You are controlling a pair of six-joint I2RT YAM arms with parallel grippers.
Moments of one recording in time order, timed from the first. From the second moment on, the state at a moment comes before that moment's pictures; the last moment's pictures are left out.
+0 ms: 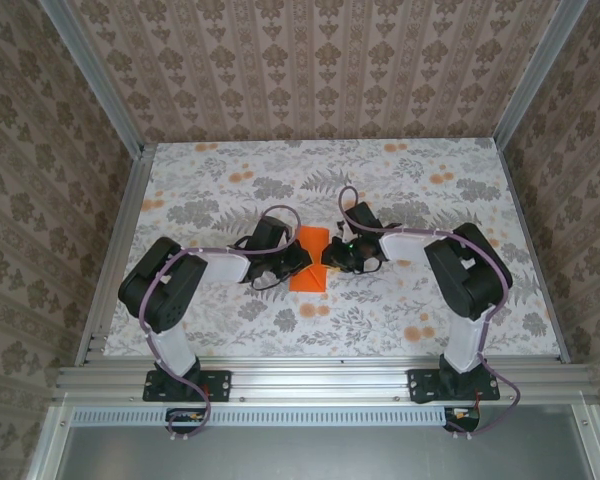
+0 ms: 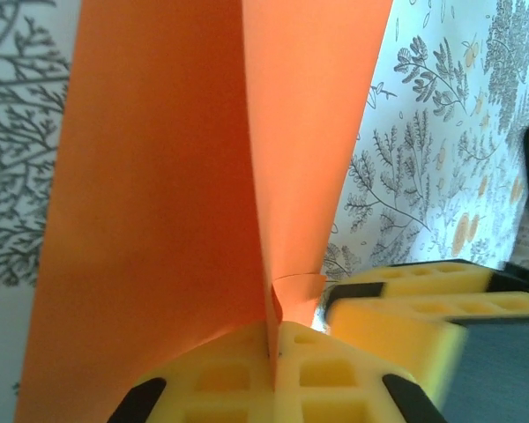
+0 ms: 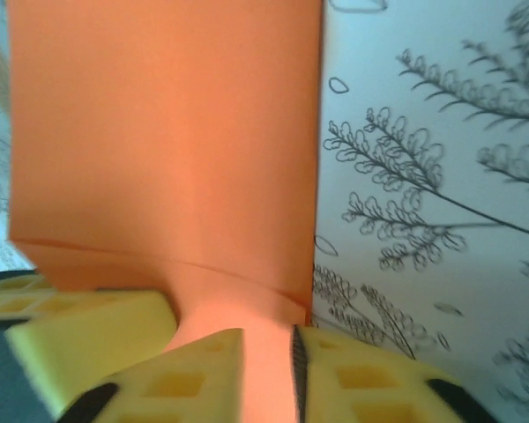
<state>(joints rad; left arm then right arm) -0.65 1.77 0.79 0.17 0.41 -1.04 0.47 1.84 1.00 -0.19 -0.46 0.76</state>
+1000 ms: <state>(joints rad) -0.84 1.86 1.40 -0.99 -0.57 -0.57 0.36 1.27 0.75 -0.25 -0.12 0.69</state>
